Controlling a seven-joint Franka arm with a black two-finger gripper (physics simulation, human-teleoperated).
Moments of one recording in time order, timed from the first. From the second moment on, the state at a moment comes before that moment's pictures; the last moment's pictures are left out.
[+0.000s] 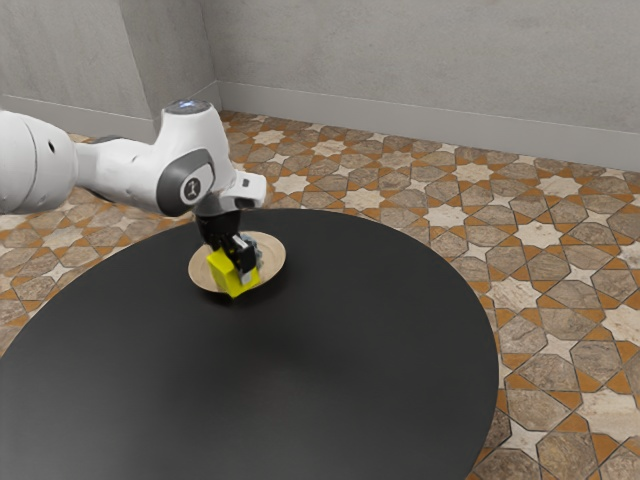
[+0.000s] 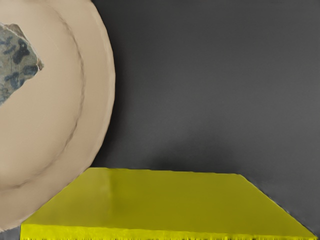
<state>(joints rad) -0.13 0.25 0.16 -1.92 0.00 2.24 0.35</state>
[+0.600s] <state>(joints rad) 0.07 0.73 0.11 -1.31 -0.01 2.05 0.37</state>
